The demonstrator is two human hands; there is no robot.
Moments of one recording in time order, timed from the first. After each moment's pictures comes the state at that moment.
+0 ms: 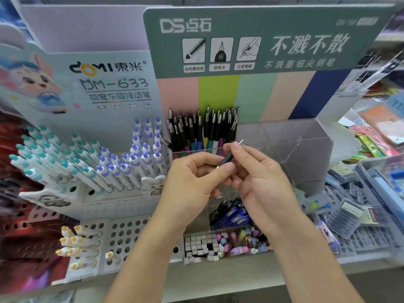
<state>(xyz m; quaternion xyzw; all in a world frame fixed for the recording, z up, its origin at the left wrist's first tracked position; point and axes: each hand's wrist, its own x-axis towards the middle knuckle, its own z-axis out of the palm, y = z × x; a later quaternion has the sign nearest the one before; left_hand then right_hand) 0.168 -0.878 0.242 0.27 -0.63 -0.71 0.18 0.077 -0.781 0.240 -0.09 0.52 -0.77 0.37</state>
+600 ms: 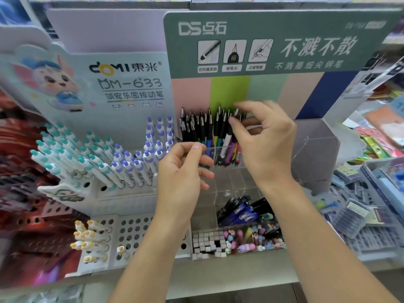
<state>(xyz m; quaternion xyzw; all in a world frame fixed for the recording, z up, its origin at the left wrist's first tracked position) 0.183 -0.887 0.245 0.36 -0.54 -0.70 0.30 0.045 -0.823 0.247 -0.37 0.75 -0.54 -0.13</state>
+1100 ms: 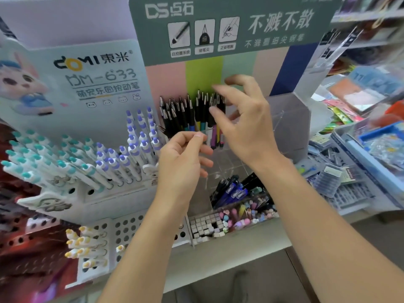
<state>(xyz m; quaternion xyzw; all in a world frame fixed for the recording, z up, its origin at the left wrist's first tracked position) 0.179 -0.881 0.242 0.32 -0.58 -0.72 0.21 0.050 -0.807 0.242 -0.40 0.79 -0.44 -0.17</state>
